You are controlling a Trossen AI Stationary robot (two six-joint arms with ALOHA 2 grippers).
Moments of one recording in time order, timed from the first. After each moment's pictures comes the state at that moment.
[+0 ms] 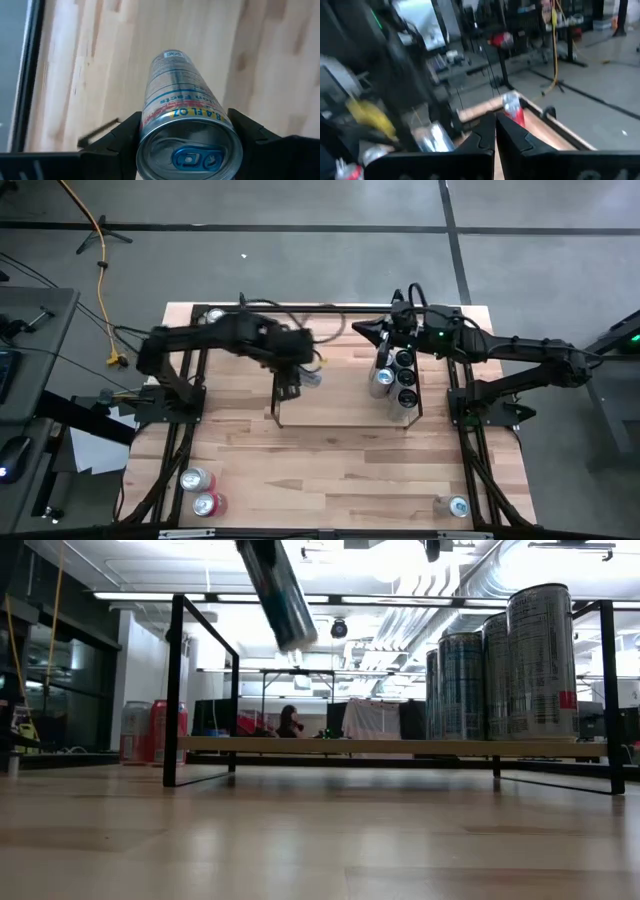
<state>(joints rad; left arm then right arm) 0.00 1.76 1.98 -1.44 -0.16 -0.13 -0.14 1.12 1.05 0.03 0.13 0.25</state>
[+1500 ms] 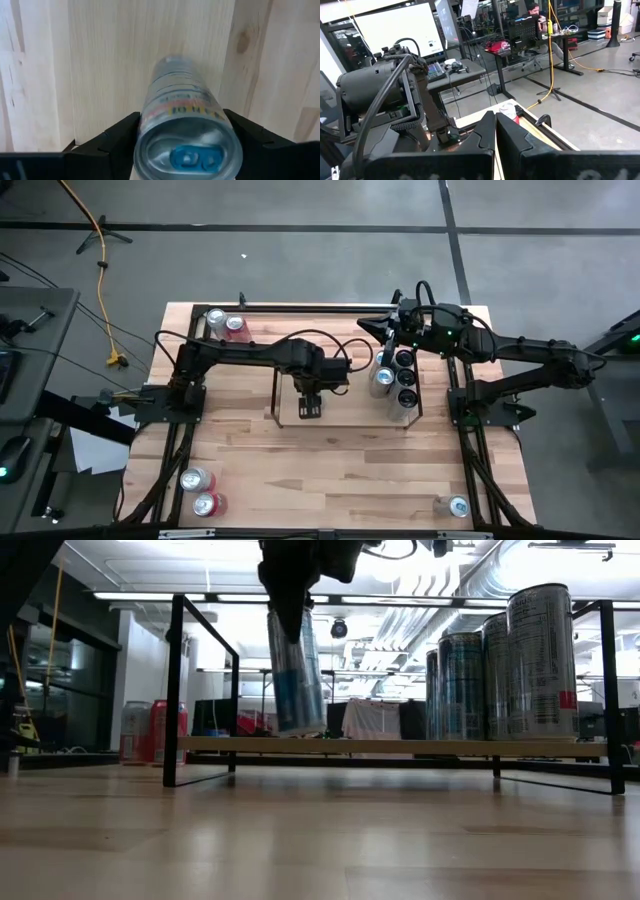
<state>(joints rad) -0.02 2.03 1.99 -1.39 -0.06 -0.09 -0.14 1.08 1.05 0.02 0.15 0.23</state>
